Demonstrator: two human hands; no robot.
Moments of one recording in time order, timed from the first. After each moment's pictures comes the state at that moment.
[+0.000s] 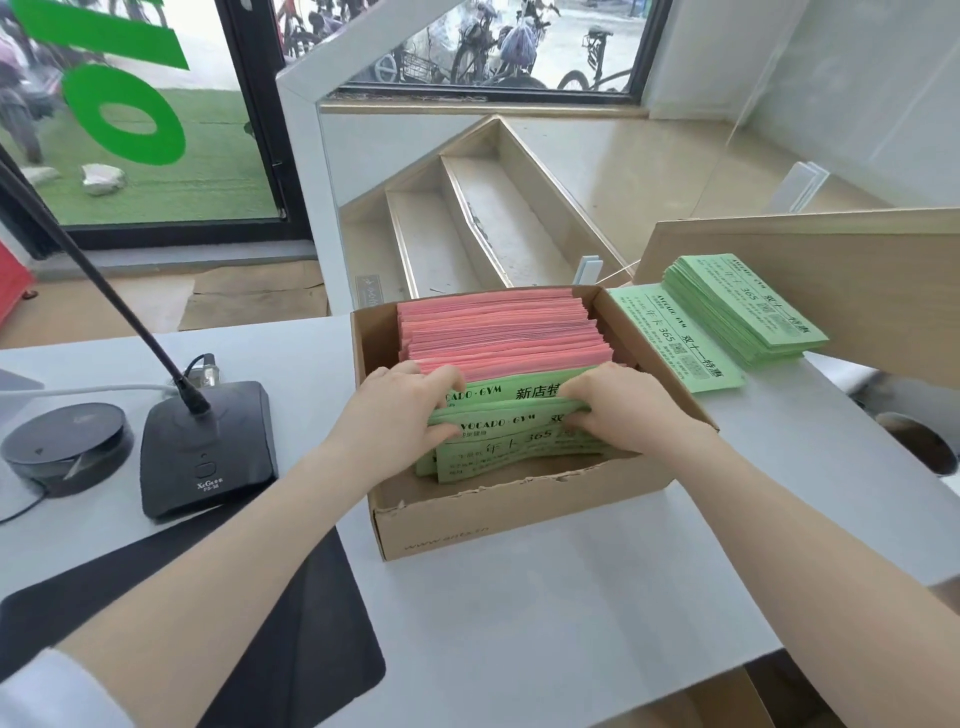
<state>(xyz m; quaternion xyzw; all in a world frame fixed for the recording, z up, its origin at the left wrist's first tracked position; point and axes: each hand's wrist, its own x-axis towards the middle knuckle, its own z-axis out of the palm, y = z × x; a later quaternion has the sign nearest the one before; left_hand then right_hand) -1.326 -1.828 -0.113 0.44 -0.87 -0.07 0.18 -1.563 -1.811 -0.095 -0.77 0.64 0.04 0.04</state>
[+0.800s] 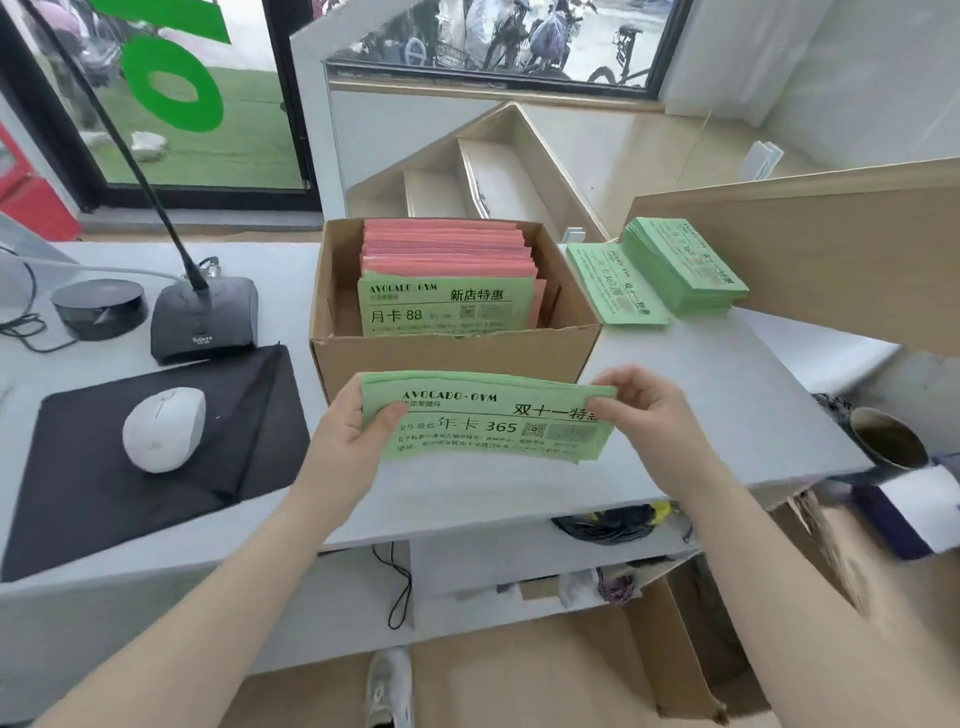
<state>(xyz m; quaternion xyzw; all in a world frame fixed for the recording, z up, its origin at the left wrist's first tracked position) -1.375 -1.634 -0.143 0.45 -0.56 -0.47 0.51 -1.647 -1.635 -0.113 -0.51 0.55 -0.48 0.45</state>
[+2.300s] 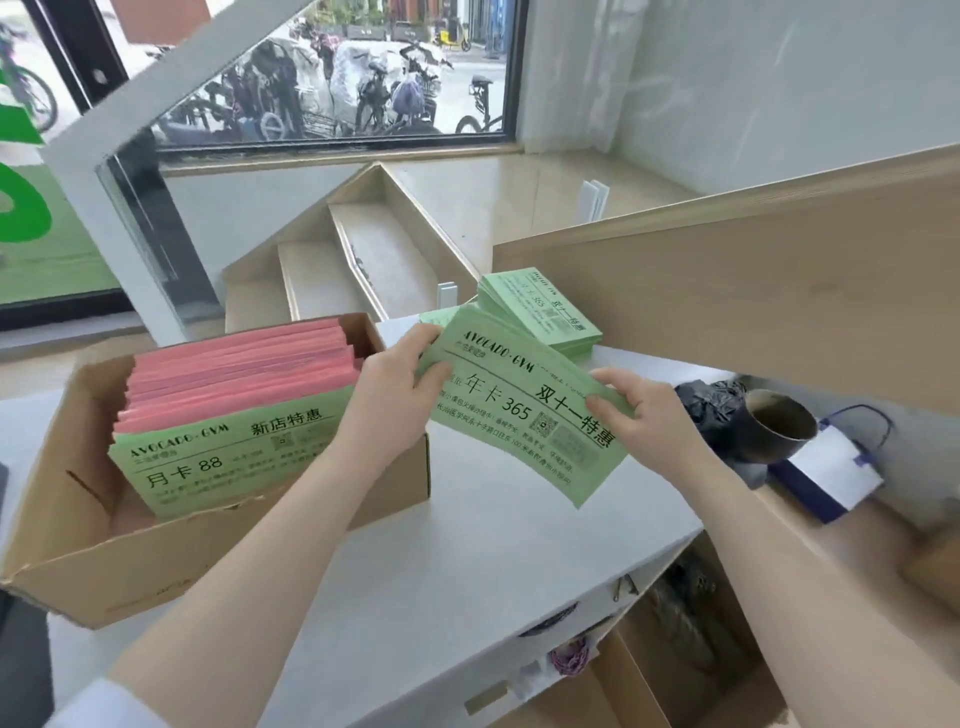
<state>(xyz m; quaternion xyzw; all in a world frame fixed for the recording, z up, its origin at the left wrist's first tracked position) -1.582 -1.769 -0.061 0.42 -0.77 -0.29 0.38 -1.816 -1.690 -0.083 -0.60 0.66 -0.39 0.21</state>
